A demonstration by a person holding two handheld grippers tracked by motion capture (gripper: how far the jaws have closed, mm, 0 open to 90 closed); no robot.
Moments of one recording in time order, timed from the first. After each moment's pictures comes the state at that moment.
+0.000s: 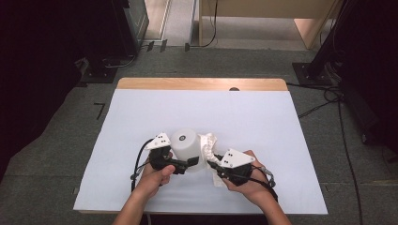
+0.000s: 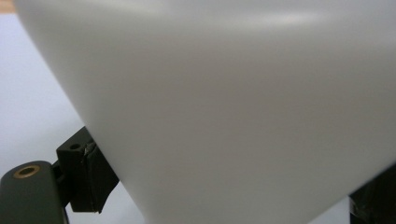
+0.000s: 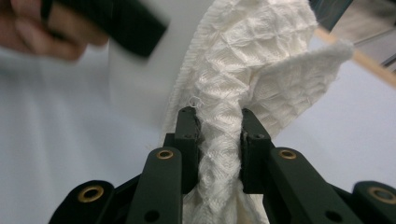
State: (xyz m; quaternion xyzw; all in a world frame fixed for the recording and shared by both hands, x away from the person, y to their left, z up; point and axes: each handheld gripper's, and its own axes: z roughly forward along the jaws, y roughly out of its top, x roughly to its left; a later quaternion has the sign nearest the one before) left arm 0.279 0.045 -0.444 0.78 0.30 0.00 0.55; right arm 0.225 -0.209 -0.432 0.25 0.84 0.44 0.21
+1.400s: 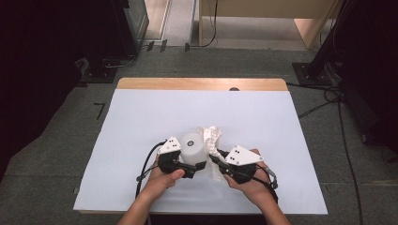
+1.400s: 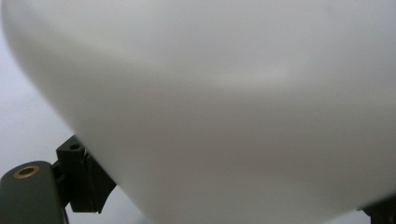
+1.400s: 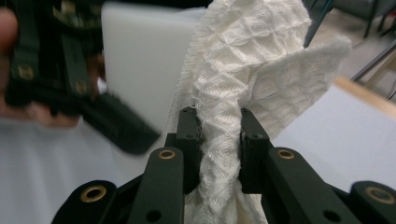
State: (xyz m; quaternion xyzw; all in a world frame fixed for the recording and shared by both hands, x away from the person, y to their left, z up) left arm 0.272 0.021 -0.455 0.80 0.30 0.02 0.52; right arm 0.222 -0.214 -0.417 0.28 0.80 0.48 0.23
